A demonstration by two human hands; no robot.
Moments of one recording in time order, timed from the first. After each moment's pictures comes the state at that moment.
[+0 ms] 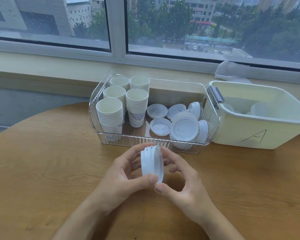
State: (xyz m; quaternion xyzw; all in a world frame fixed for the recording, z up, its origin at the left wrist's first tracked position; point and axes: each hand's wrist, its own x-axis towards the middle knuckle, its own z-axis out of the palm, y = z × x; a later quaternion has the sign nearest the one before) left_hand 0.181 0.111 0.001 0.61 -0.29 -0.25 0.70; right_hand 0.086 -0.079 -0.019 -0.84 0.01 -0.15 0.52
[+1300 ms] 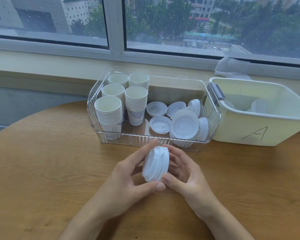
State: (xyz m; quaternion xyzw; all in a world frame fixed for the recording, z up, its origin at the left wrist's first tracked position) left_hand 0.175 0.111 0.002 0.71 -0.36 -0.18 0.58; right_hand 0.092 -0.081 -0.016 -0.64 0.02 -0.08 0.76
